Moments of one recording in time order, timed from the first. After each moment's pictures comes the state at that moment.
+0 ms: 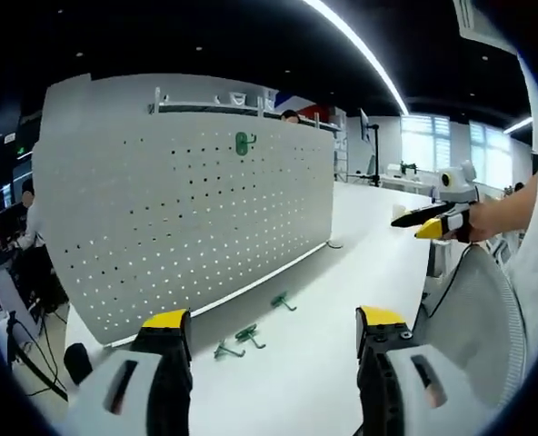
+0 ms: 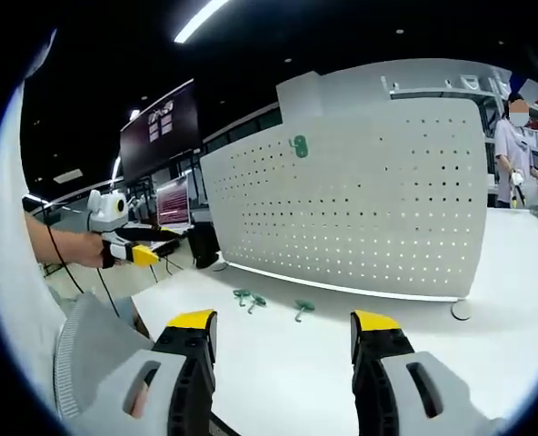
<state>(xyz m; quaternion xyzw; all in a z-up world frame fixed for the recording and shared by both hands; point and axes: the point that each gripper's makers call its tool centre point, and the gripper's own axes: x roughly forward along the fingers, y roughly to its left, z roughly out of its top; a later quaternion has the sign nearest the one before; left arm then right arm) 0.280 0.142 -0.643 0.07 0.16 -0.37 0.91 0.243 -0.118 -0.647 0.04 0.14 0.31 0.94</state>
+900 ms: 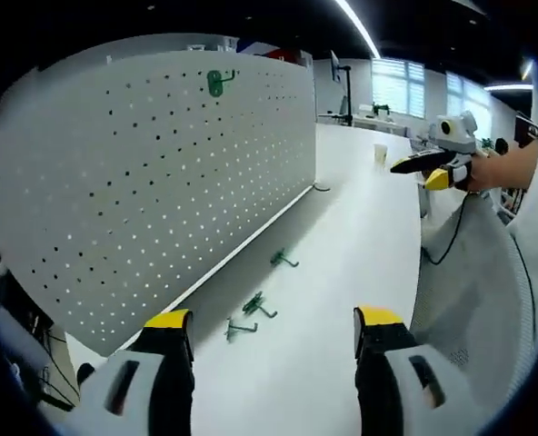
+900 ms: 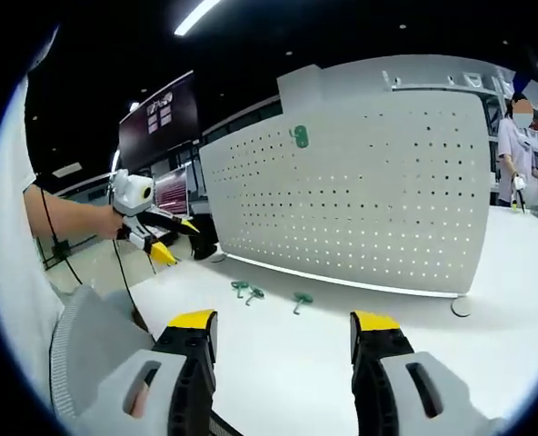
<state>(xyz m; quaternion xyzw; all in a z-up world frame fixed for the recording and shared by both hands) 0.316 0.146 -0.677 0.17 0.27 -0.42 0.85 0.243 -0.116 -0.660 0.02 0.17 0.31 0.93</state>
